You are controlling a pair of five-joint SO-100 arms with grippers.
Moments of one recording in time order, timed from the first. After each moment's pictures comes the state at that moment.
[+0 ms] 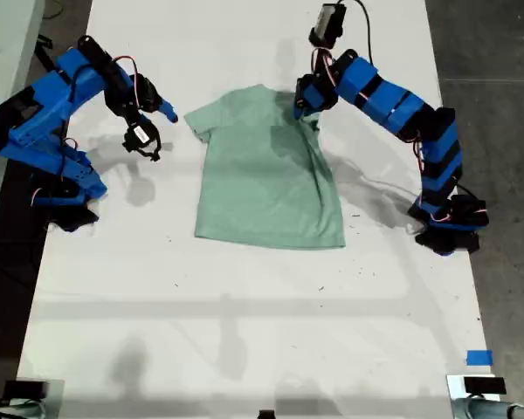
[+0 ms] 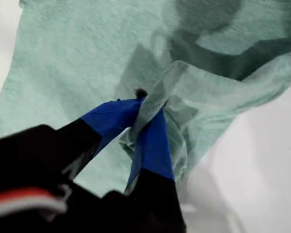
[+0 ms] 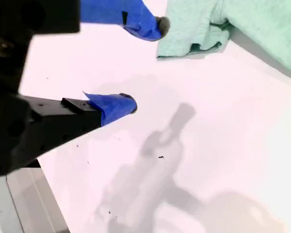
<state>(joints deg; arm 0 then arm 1) -49.0 110.0 103.0 90.3 31.7 36.7 57.1 48.7 70.2 -38.2</state>
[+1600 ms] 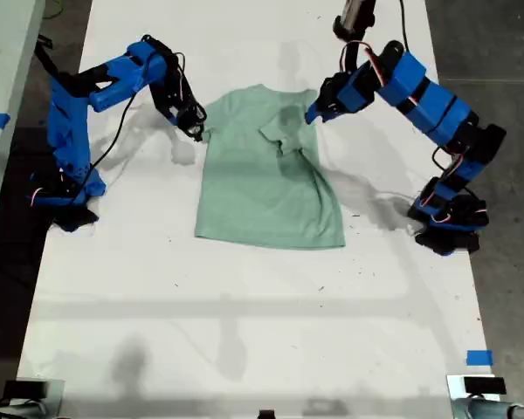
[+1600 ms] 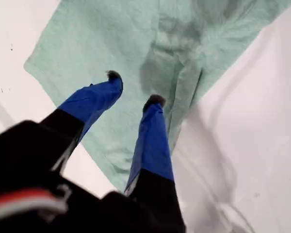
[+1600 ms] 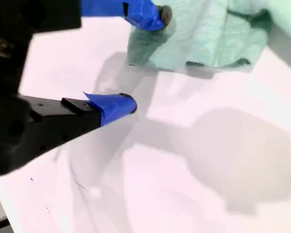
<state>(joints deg) -58.2 53.9 66.6 84.6 34.3 31.6 92.3 68.6 84.6 -41.5</state>
